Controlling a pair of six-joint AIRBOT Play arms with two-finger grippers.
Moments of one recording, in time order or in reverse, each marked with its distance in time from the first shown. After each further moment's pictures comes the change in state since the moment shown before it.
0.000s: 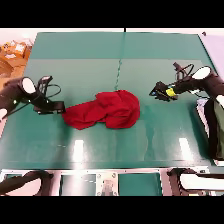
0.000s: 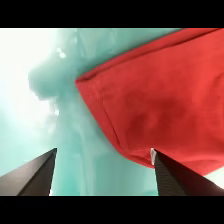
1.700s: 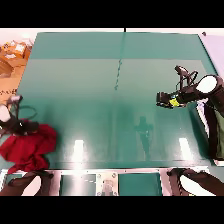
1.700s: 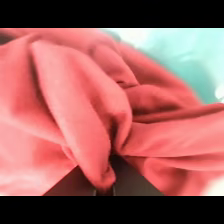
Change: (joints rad) left arm 0.185 0.399 -0.226 0.277 -0.121 -0.061; right arm 0.135 0.344 -0.186 -0.278 0.043 0.174
